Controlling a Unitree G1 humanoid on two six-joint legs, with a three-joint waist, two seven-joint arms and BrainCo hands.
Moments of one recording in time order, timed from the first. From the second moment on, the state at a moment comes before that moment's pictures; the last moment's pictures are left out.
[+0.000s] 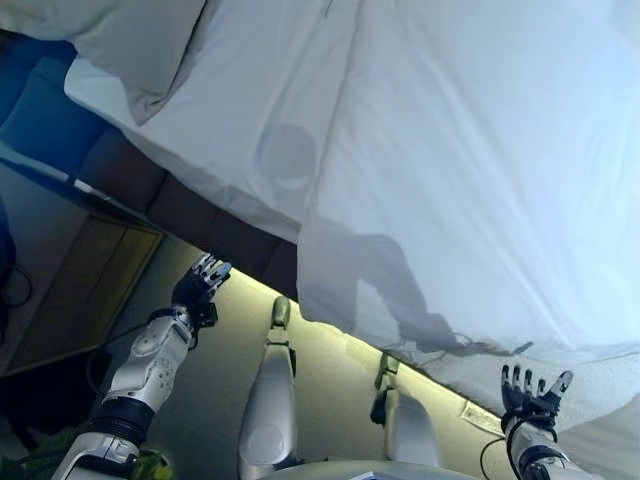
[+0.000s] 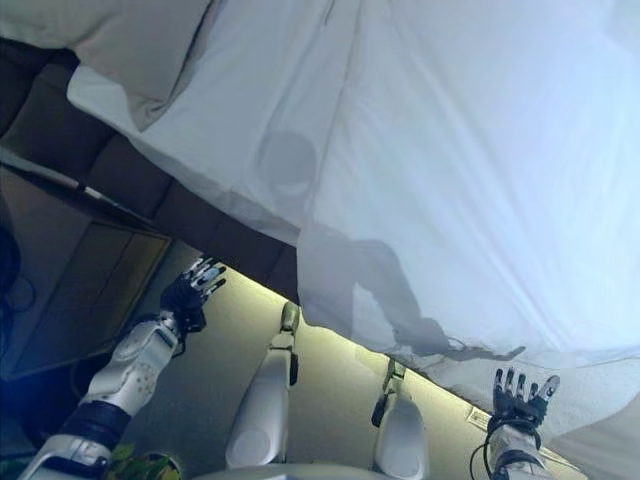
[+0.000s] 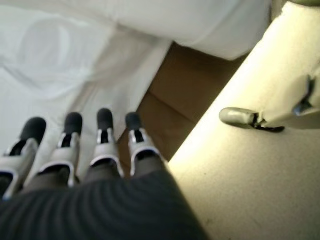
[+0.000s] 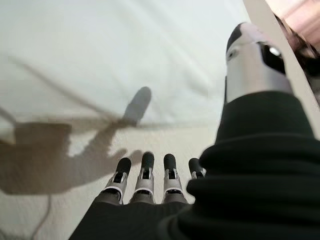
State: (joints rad) left arm -0.13 0.58 -0.21 0.39 -0.85 -0.07 -0.11; right arm -0.12 -0.37 -0.33 1.29 1.88 -0.04 0.35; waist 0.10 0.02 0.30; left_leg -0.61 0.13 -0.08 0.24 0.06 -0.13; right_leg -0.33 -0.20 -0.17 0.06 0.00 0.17
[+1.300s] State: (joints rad) left arm -0.21 0.68 -0.24 0.26 -0.94 -0.11 -0.14; right arm -0.22 -0.64 -0.38 1.34 1.87 0.13 0.46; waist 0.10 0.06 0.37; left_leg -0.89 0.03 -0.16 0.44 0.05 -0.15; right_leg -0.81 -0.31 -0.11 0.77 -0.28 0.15
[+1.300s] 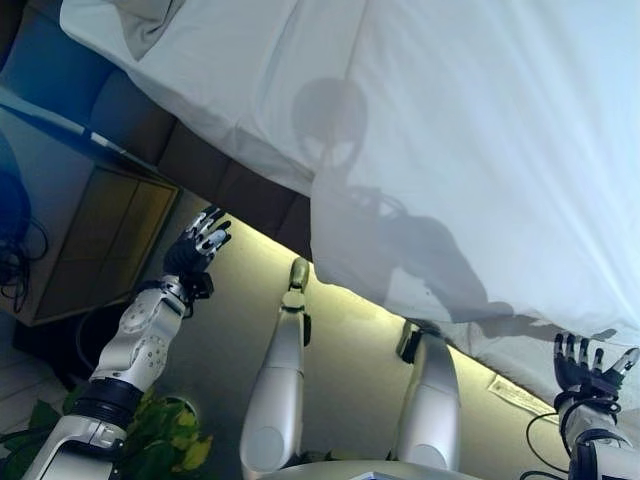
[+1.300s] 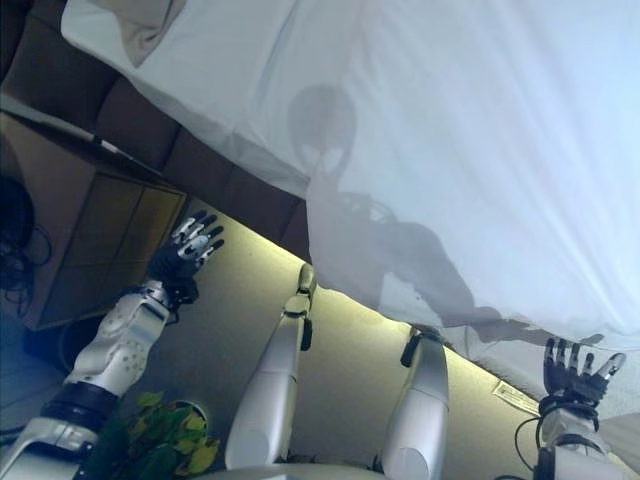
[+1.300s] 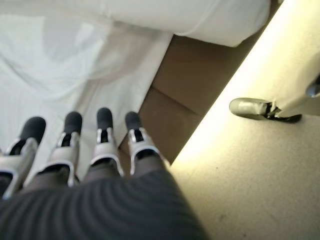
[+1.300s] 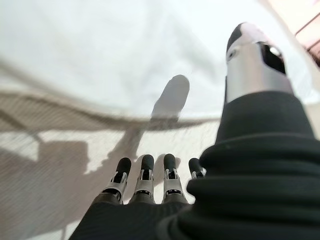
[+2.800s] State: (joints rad) left arm -0.20 0.68 -0.25 0.30 -0.96 -0.11 -0.18; right arm -0.25 -0.70 -0.38 1.27 1.76 0.11 0.56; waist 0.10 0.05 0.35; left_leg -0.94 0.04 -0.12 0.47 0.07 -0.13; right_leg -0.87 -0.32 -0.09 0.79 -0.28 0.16
